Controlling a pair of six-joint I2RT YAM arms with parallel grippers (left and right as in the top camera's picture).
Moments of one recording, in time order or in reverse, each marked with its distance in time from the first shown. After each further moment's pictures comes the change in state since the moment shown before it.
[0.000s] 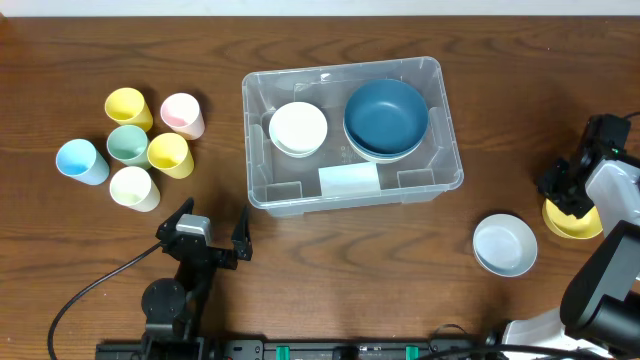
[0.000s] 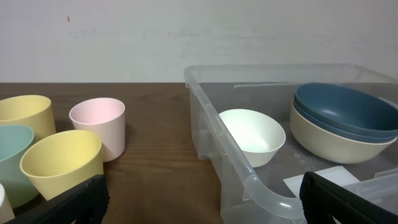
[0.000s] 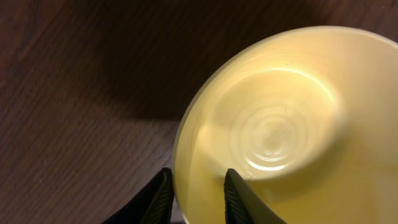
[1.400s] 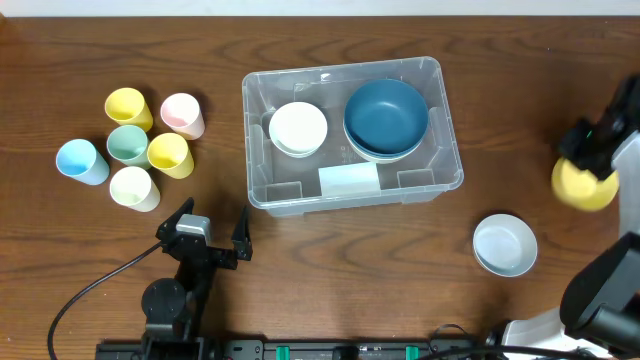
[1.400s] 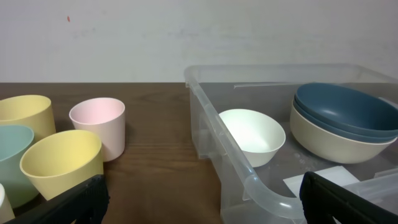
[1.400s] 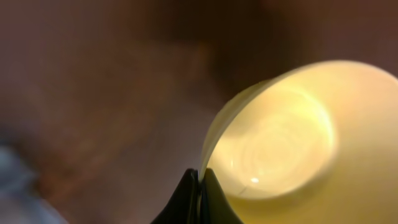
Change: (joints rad) left arm 0.000 0.000 0.000 0.000 0.000 0.000; right arm 0.010 0.000 0.360 -0.222 -0.144 -0.006
